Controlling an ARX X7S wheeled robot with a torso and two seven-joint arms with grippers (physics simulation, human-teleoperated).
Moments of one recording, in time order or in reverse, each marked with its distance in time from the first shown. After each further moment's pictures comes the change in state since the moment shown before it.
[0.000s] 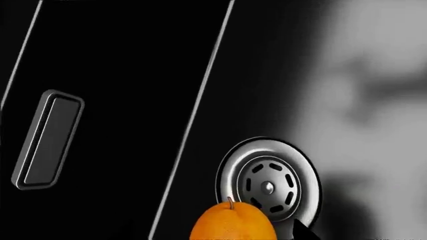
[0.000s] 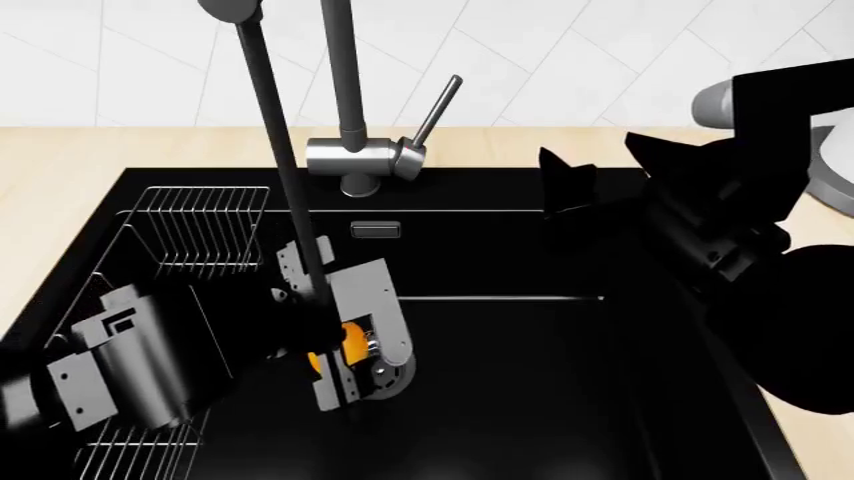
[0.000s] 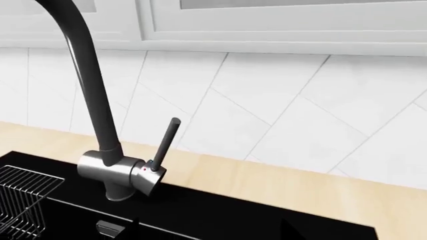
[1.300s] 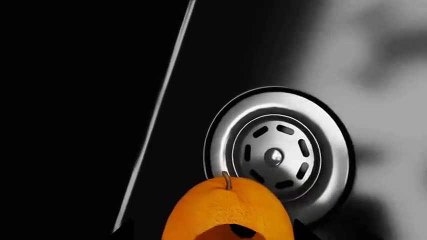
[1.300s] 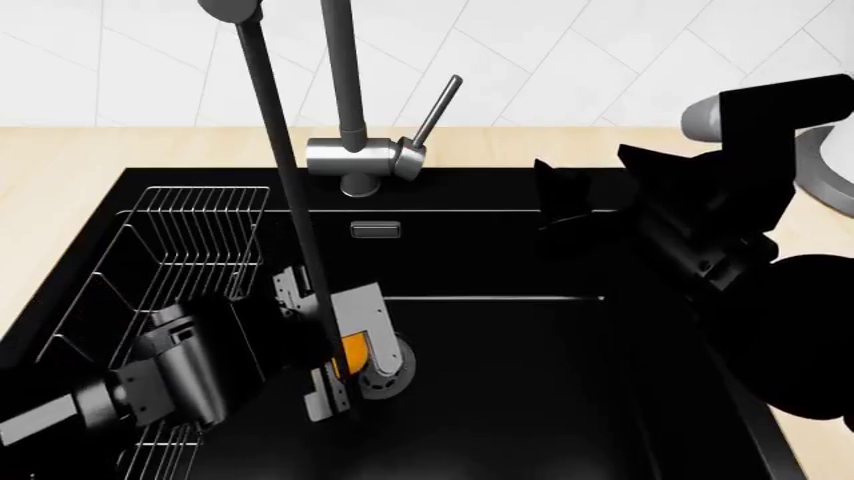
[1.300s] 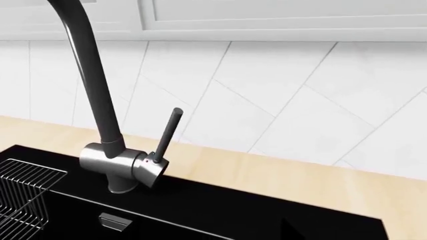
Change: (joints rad) left arm 0.069 0.086 0.093 -0.281 0.094 0.113 0.036; right arm -0.030 -0.004 -0.007 0.004 -0.017 -0.015 -0.017
